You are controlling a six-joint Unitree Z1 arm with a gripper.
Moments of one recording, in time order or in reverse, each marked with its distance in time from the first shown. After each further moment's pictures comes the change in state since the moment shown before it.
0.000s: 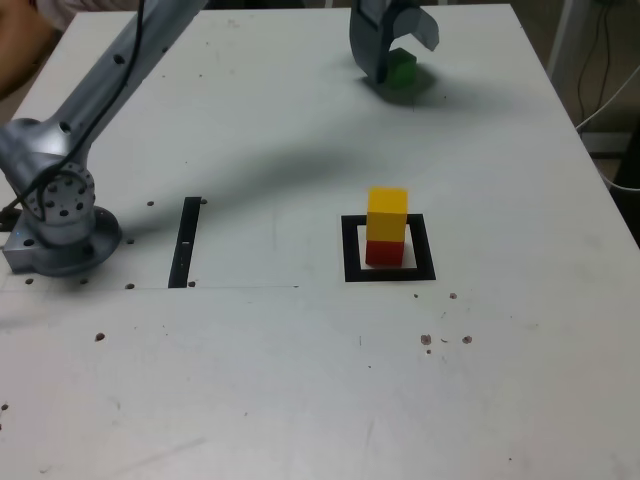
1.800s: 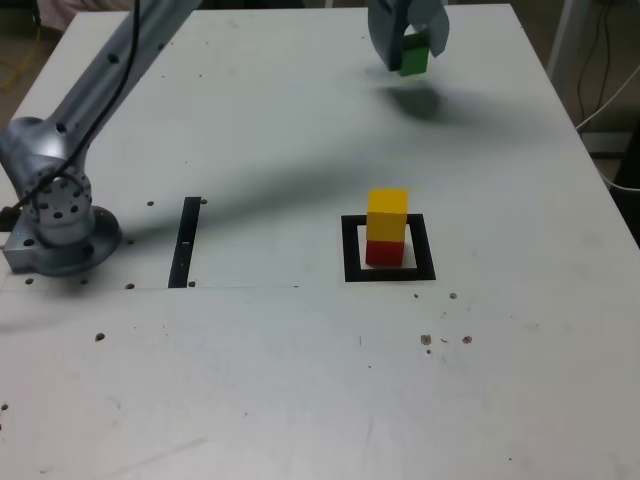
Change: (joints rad) arm -0.101 -0.087 0.006 0.034 0.027 0.099
